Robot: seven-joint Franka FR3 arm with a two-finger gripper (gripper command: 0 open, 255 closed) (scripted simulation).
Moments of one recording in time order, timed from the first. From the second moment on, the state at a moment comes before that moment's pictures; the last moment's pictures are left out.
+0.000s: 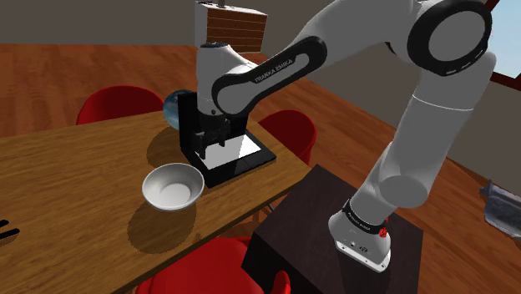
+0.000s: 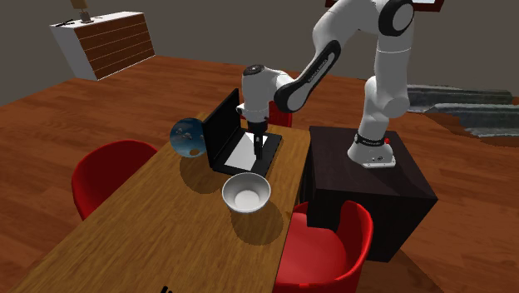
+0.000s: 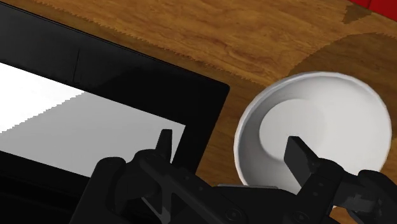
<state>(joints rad) 0.10 0.19 0.32 -2.14 -0.07 2.26 0.38</state>
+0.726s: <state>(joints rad) 0.15 0.44 0.29 -2.00 -0.15 2.35 0.46</state>
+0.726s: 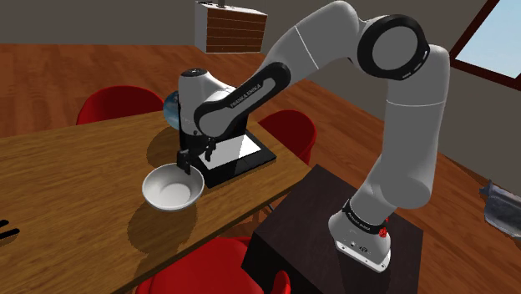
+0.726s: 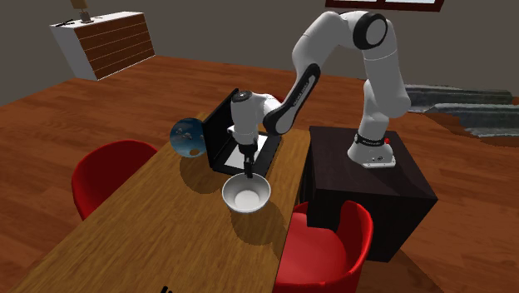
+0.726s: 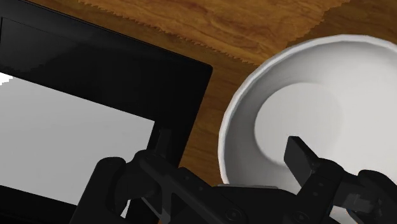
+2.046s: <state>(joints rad) 0.15 0.41 0.30 -1.99 -0.14 2.32 0.46</state>
